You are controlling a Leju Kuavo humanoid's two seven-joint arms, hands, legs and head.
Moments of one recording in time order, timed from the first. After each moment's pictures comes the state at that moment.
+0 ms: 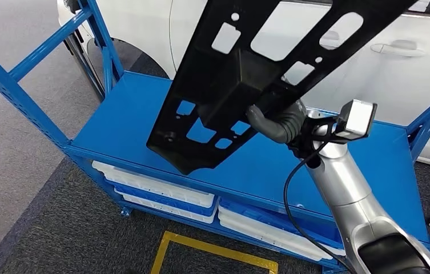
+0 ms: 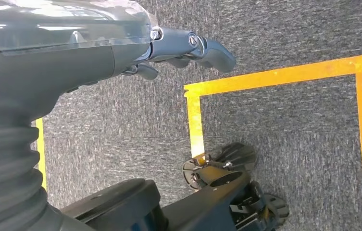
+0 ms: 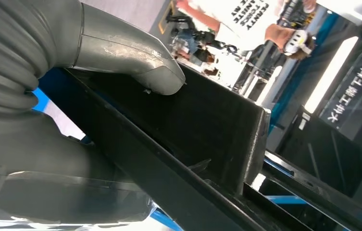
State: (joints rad) left arm -0.15 -0.17 0.92 -0.20 -1.33 0.10 -0.18; right arm -0.72 -0.22 0.39 -1.52 -0.20 0.62 -0.56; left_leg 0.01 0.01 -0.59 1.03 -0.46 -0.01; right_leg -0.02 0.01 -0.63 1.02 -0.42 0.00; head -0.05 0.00
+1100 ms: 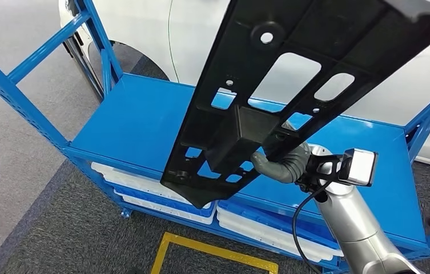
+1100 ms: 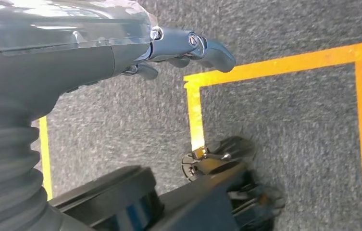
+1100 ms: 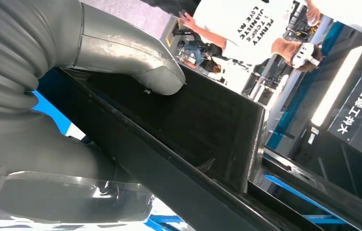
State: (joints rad) left arm -0.16 -0.18 0.92 -0.20 -1.32 0.09 -0.13; right arm -0.51 -0.26 0.37 -1.69 -0.15 0.64 -0.54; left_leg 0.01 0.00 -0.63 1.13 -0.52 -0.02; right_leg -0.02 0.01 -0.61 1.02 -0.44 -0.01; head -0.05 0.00
